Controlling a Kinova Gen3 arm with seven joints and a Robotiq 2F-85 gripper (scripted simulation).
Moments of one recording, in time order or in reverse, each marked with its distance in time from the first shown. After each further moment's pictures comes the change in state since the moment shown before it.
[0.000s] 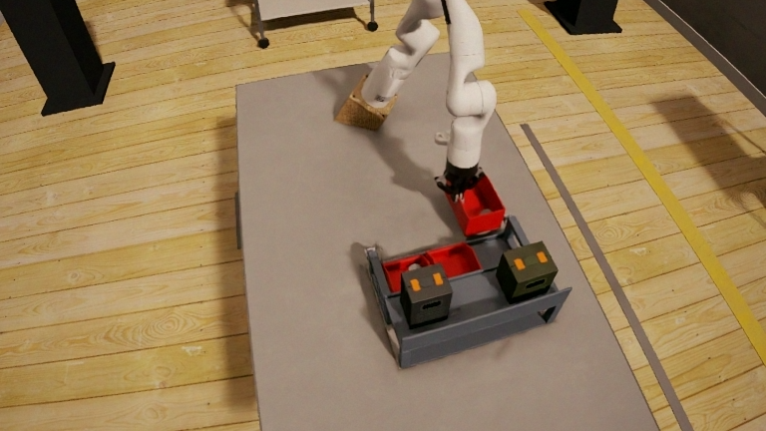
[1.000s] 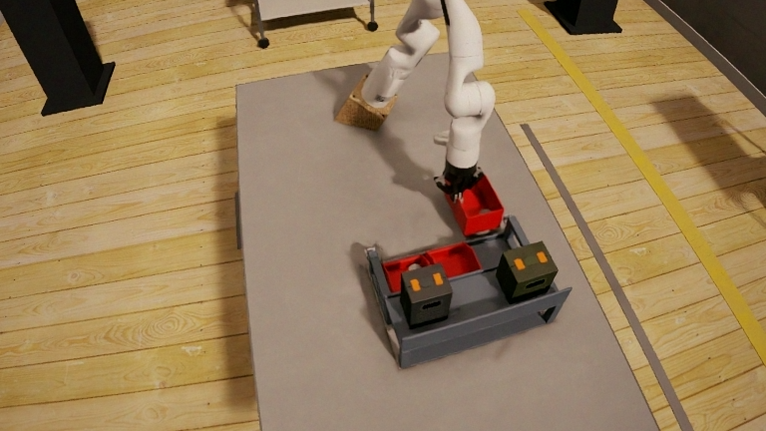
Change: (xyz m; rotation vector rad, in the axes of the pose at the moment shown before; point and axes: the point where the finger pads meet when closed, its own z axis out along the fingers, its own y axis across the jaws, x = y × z) arm 0.006 0.000 0.006 -0.001 0.001 0.000
